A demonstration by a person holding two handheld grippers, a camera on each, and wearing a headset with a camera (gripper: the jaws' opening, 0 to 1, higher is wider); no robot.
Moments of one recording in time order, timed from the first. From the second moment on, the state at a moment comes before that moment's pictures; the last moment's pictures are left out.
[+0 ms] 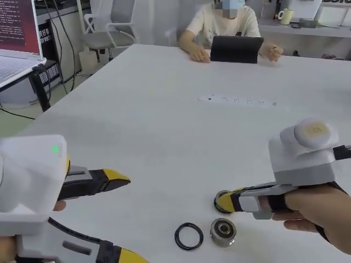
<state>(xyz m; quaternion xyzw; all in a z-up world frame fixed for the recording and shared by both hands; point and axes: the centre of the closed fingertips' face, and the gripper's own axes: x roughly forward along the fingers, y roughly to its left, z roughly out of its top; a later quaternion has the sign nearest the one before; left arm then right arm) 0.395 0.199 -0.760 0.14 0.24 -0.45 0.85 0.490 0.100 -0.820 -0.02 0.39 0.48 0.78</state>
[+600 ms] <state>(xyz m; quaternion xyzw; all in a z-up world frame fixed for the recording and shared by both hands) 0.430 0.167 -0.695 0.15 0.16 -0.49 0.85 0.507 0.060 -0.840 -0.05 0.40 0.43 0.81</state>
